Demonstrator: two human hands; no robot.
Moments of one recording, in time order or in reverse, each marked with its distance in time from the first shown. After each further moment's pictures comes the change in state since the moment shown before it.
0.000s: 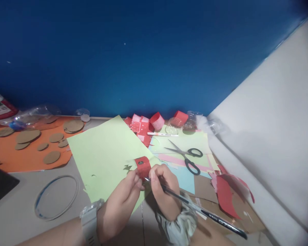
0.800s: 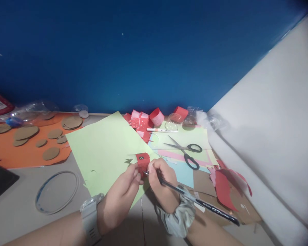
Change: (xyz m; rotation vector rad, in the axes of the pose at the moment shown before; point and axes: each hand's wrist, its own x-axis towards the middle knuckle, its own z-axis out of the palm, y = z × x) left_hand 0.004 0.008 0.000 -0.047 -0.029 -0.007; right_hand 0.004 -0.005 -0.002 -0.101 -0.023 0.024
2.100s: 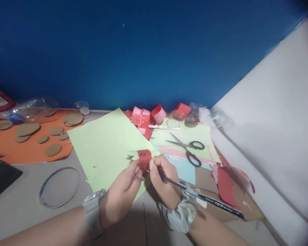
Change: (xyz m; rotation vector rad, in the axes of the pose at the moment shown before) left_hand 0.000 0.001 -0.001 -0.008 -0.043 0.031; right_hand -0.001 0.003 -0.001 -0.011 -0.053 -0.003
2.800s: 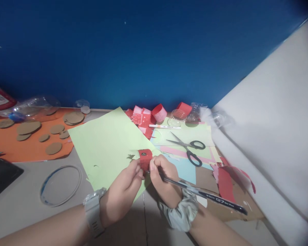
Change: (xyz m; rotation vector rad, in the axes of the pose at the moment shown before) left_hand -0.002 0.000 -0.001 0.039 -0.008 -0.019; right_hand 0.001 0.000 -0.001 -0.016 -0.021 -0.030
